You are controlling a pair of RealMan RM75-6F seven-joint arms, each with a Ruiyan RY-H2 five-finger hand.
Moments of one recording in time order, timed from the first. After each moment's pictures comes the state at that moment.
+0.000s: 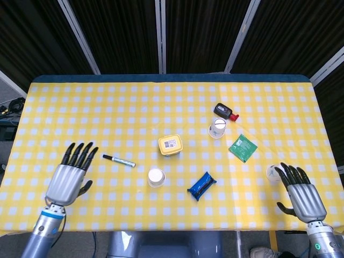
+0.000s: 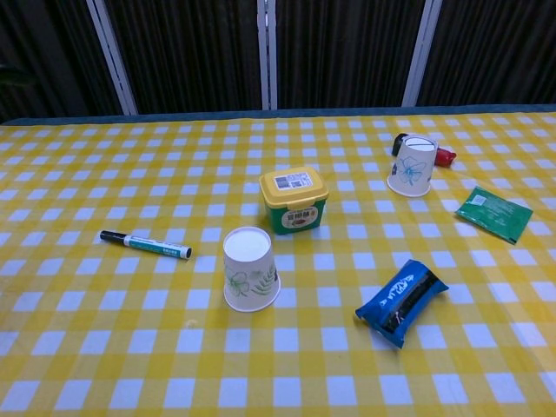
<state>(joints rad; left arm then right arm) -0.53 -1.31 0.33 -1.96 1.37 1.80 0.65 0.13 -1.03 0.00 -1.80 -1.43 1.28 -0.23</state>
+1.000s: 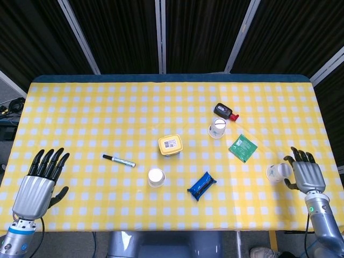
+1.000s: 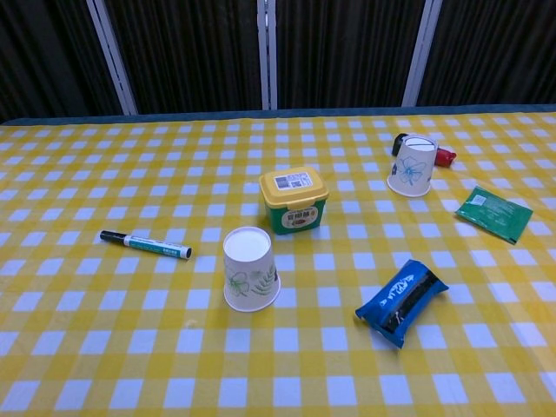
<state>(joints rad) -0.29 -1.21 0.24 -1.86 1.60 1.76 0.52 0.32 -1.14 0.13 -1.58 -1.02 1.03 -0.35</state>
